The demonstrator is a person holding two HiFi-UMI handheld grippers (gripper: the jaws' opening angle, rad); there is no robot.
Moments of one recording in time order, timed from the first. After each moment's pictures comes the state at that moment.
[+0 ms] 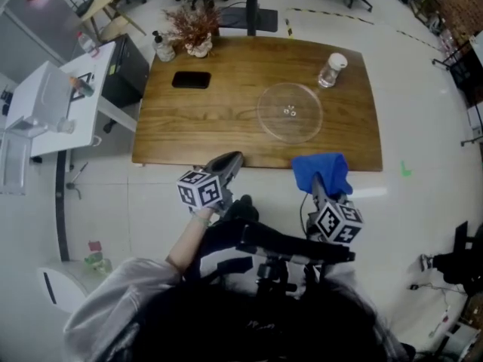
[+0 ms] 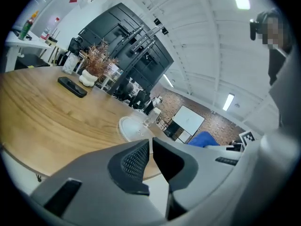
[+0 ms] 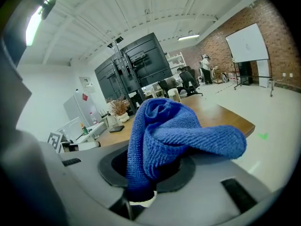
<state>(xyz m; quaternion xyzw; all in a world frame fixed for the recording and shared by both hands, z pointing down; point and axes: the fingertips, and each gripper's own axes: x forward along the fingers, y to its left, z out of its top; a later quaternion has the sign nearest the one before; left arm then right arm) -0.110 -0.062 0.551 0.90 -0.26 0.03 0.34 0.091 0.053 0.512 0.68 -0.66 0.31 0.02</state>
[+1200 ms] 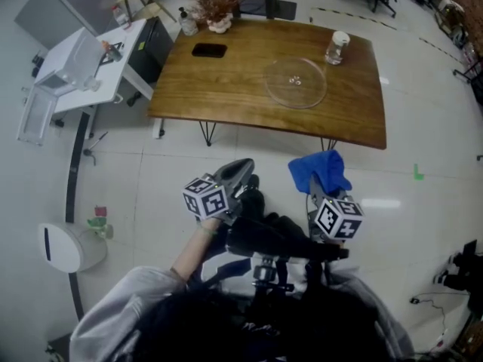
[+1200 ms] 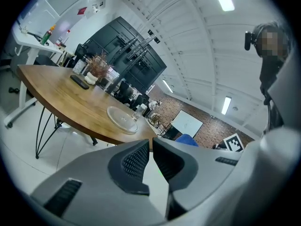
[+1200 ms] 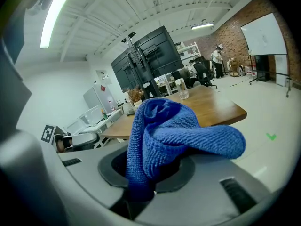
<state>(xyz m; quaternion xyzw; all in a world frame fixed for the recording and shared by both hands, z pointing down) -0.093 0.135 0.527 0.89 -0.28 -0.01 0.35 0.084 0.187 0.533 0.60 -0.73 0.33 0.07</state>
